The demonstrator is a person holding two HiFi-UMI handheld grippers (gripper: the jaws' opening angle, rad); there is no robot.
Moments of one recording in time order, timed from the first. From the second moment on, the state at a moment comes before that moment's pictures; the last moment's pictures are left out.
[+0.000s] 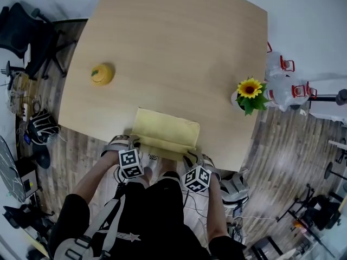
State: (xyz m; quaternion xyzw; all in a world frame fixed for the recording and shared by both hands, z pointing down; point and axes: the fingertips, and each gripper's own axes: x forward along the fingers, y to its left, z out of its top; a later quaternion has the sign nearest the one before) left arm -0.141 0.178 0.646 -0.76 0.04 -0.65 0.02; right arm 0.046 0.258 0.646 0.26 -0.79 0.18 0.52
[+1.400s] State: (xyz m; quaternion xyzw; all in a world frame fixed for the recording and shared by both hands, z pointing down) left arm -0.150 0.200 0.645 -0.74 0.00 -0.67 0.03; right arm 0.041 0.282 0.643 0.23 -0.79 0.20 0.54
